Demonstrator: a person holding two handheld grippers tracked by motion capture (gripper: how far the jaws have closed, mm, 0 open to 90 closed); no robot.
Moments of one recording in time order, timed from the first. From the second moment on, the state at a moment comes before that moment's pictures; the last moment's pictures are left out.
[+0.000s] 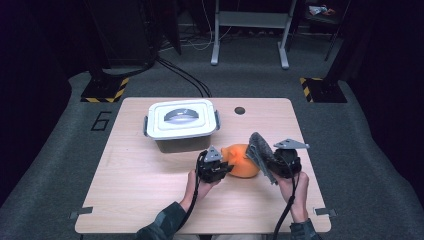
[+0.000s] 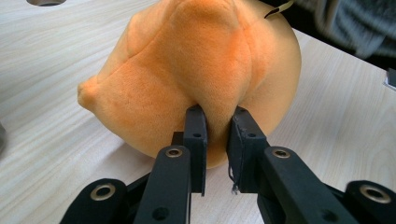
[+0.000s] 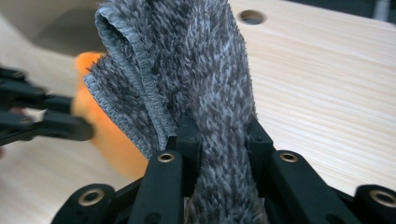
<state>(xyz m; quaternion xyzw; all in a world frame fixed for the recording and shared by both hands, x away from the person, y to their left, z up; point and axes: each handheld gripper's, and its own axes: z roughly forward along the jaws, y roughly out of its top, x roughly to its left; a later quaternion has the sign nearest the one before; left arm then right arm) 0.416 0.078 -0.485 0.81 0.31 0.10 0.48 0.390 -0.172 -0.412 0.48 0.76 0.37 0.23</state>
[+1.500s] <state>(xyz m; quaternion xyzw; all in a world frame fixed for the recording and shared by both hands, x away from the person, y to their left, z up) 0.414 0.070 -0.484 0.82 0.30 0.13 0.46 0.393 -0.170 -0.413 0.48 0.75 0.39 0.23</state>
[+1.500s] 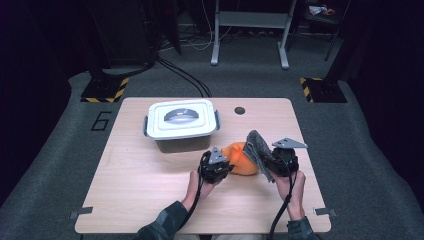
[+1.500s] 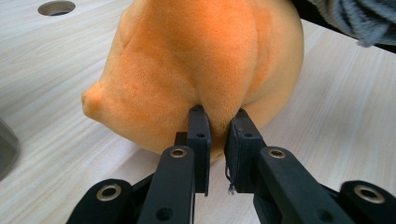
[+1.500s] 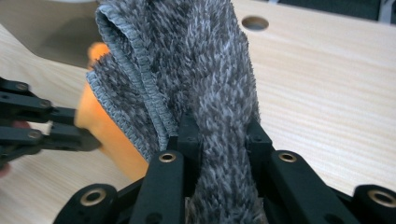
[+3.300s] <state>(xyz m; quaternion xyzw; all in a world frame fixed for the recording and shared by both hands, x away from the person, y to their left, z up) 0.411 0.074 -0.489 0.82 0.31 0.10 0.47 0.432 -0.195 -0.490 0.55 0.77 0.28 0.17</state>
